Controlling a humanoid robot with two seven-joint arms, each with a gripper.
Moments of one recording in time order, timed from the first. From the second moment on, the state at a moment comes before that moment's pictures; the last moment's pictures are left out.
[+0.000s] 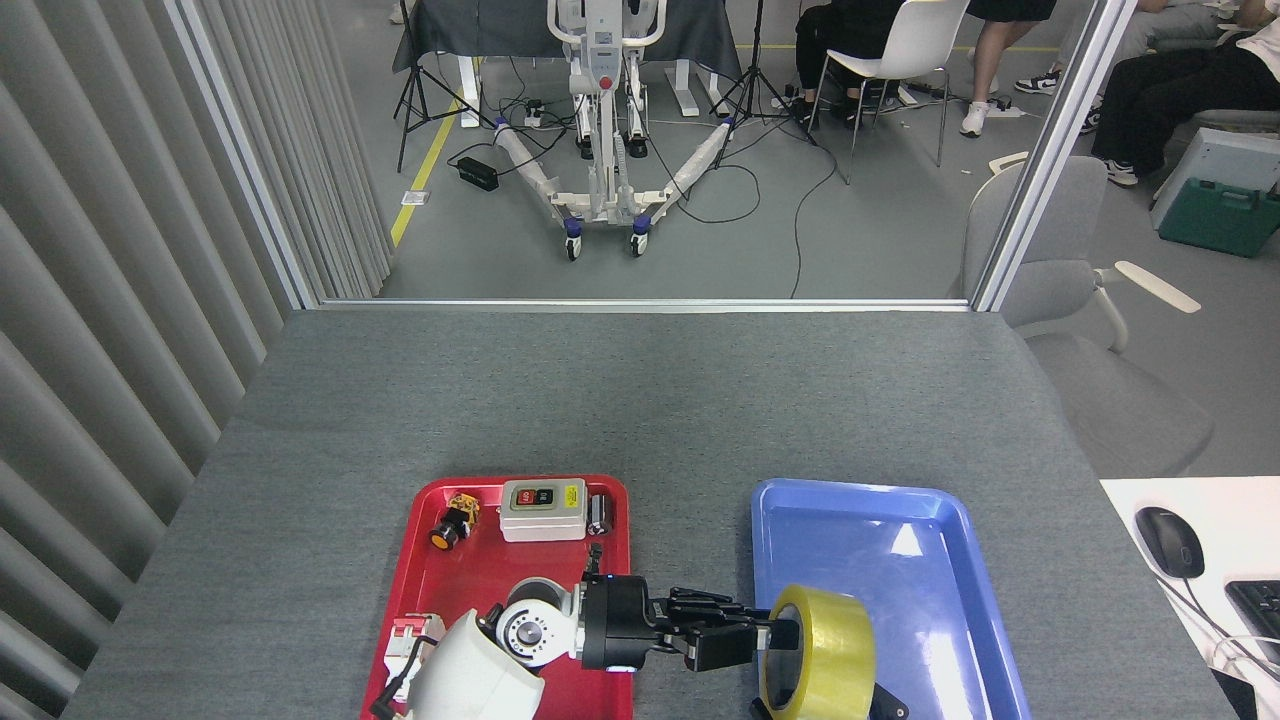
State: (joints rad) left arm -0.46 -0.10 -0.39 -1.06 -0.34 -0.79 -0.98; right arm 0.32 -0.07 0.02 -1.79 1.57 -0.79 -0.27
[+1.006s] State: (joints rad) left arm -0.01 0.18 -0.13 -1.62 -1.07 -0.30 -0.10; right arm 0.19 -0.09 -0.34 -1.72 1.56 -0.78 -0.14
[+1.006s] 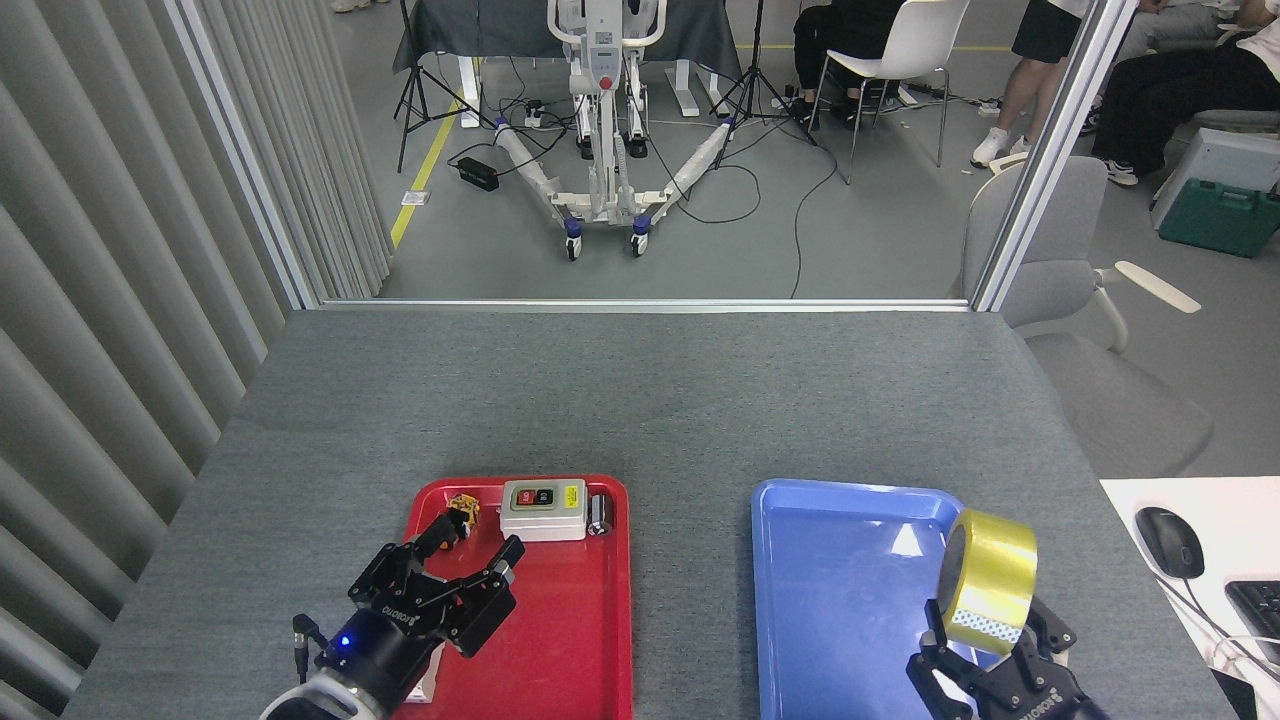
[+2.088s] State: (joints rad) left arm 0.05 0.22 -0.14 -1.67 -0.97 0.10 -0.06; right arm 0.00 -0.27 -0.23 -1.58 1.56 -0.71 0.40
